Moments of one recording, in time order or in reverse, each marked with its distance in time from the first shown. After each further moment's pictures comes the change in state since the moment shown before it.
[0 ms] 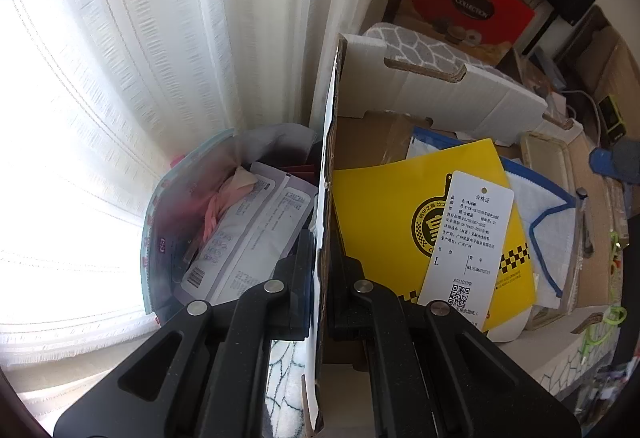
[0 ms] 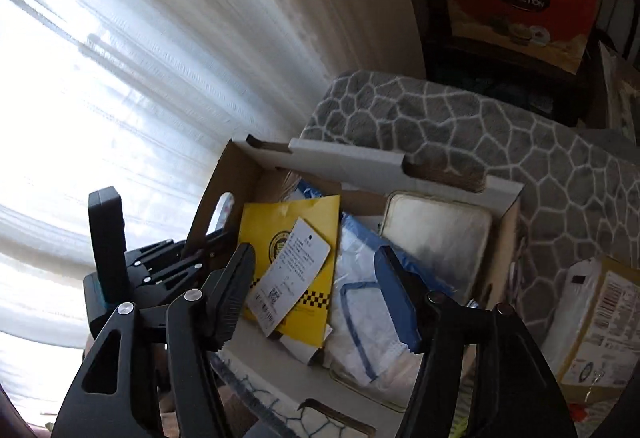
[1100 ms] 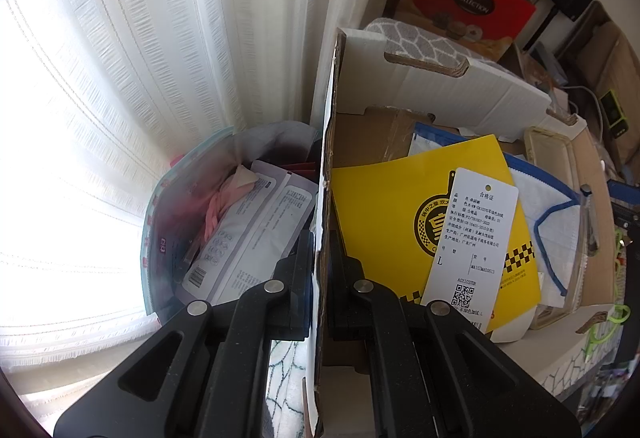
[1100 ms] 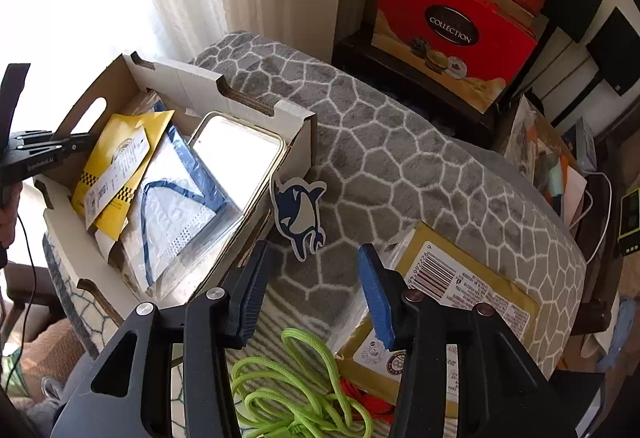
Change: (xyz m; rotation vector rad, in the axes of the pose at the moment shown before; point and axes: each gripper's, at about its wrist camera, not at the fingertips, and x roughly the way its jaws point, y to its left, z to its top) left arm 0.005 0.000 0.002 0.009 0.007 0.004; right arm -0.010 -0.055 -0.052 -0.326 0.045 -0.417
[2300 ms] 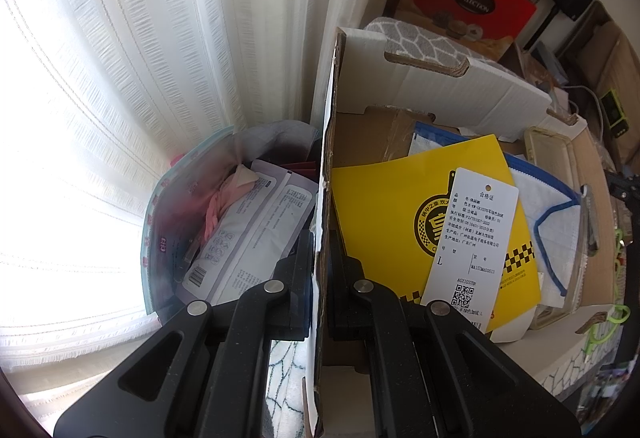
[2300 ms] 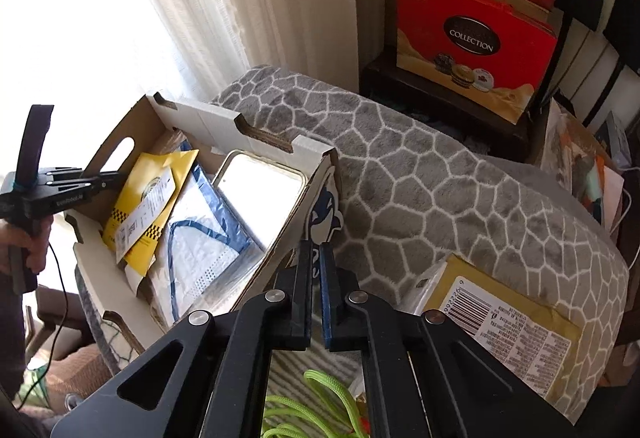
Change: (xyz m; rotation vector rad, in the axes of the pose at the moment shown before) left arm 0.000 -0.001 -0.001 0.001 0.000 0.001; right arm 0.002 -0.018 0.008 0.076 -0.120 0.137
